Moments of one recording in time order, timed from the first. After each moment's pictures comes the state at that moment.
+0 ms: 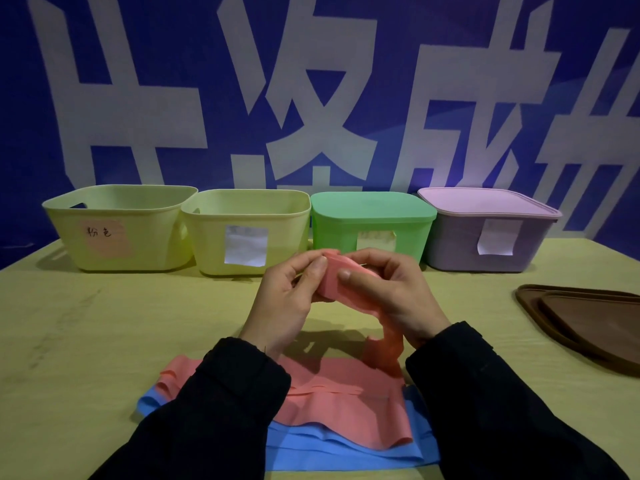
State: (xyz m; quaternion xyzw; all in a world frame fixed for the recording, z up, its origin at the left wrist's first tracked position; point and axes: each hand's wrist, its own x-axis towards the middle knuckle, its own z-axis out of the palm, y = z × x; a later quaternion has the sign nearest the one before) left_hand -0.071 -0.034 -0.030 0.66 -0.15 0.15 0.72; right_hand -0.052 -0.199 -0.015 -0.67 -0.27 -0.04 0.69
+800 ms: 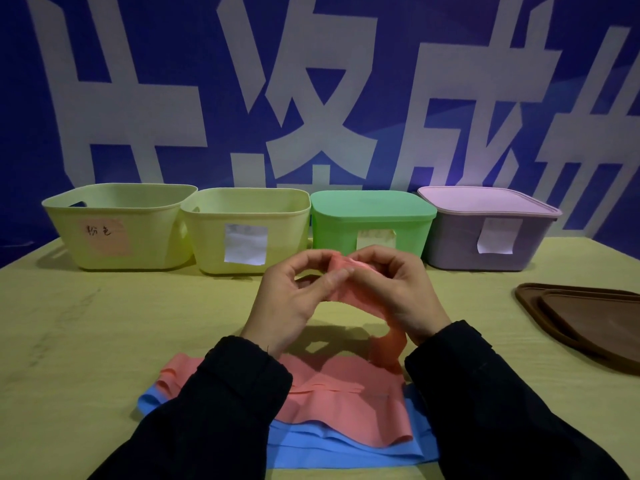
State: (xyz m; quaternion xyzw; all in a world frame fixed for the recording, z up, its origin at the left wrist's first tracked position) left_hand -0.072 -0.035 -0.032 0.66 -0.16 0.15 0.72; right_hand -0.049 -0.203 -0.017 -0.68 -0.29 -0.08 0.66
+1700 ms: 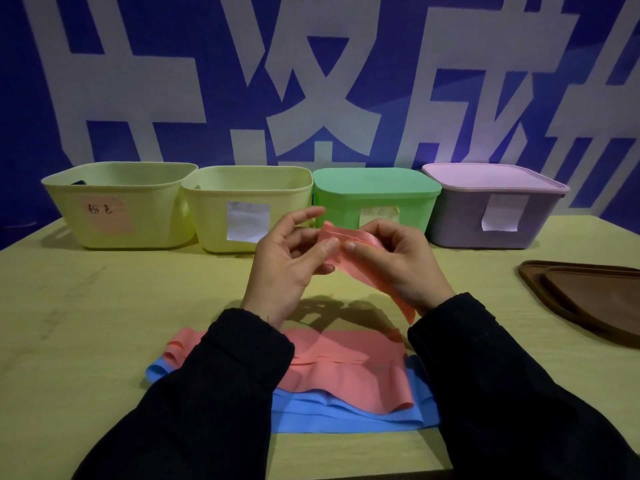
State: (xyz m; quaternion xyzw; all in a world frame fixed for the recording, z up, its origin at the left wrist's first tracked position) left_hand -0.075 -0.032 -0.027 0.64 -0.15 0.18 0.73; right_hand -0.038 -0.205 -0.024 -0.75 -0.26 -0.13 0.60
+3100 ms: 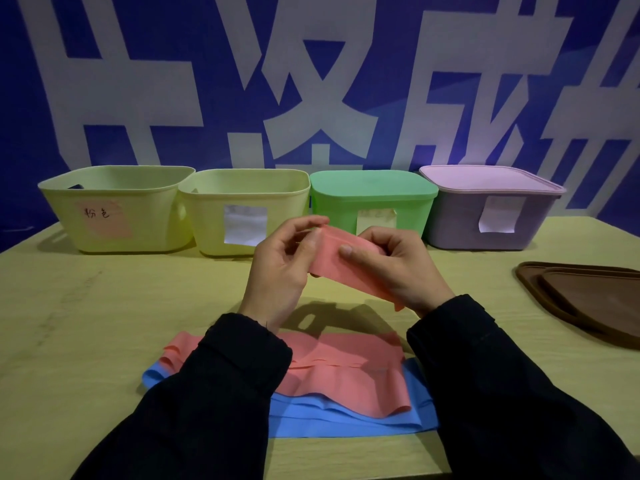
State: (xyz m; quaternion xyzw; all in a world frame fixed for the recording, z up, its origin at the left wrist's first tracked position) left_hand -0.072 -0.031 -0.031 0.67 -0.16 0.23 0.68; right_hand -0.047 -0.205 -0.014 -0.76 -0.26 -0.11 0.58
